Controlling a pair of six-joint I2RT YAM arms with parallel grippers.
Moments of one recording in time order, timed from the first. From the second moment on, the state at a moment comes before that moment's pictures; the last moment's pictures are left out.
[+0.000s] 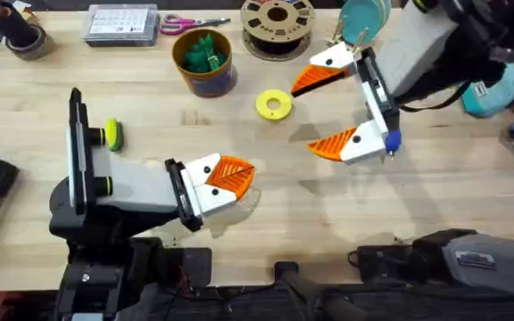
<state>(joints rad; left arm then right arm) 0.01 0.01 0.01 -0.13 1.19 -0.01 0.22 1.42 1.15 -1.13 -1.04 -1.38</state>
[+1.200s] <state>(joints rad) 0.01 0.01 0.01 -0.13 1.19 -0.01 0.19 1.42 1.50 -1.01 -0.08 -0.14</state>
